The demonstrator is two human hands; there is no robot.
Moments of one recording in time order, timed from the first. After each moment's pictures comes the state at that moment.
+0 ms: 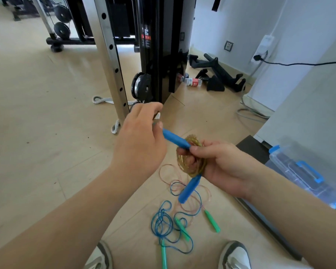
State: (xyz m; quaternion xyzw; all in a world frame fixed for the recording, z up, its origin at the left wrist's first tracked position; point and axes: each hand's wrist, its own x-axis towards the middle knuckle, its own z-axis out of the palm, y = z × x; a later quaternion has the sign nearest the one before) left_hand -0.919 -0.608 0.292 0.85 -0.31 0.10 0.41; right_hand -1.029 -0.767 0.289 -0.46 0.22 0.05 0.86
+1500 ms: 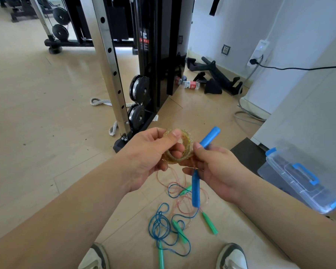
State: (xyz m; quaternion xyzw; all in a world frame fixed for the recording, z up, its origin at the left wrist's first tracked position) left_hand -0.934 -0.615 0.309 0.66 -0.10 -0.38 0.64; right_hand -1.029 -0.762 0.275 -0.54 0.30 -0.04 0.79
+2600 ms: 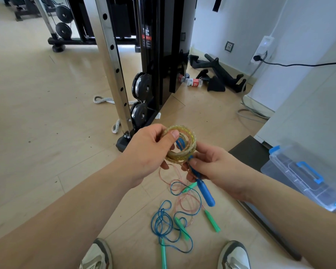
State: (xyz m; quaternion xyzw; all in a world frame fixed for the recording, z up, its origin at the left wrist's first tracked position) left_hand -0.929 -0.613 0.295 0.79 -0.21 -0.24 0.53; right_hand -1.042 -0.771 0.279 -0.76 0.16 0.08 0.63
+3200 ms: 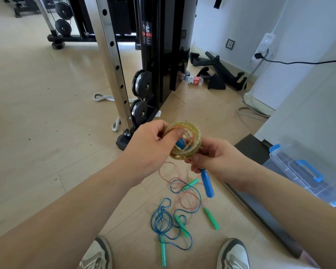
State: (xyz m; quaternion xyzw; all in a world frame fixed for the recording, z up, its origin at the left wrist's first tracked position) left_hand -0.934 -0.615 0.294 0.80 -0.23 -0.18 0.53; right_hand -1.038 -0.780 0.281 -0.79 0.14 0.04 0.60
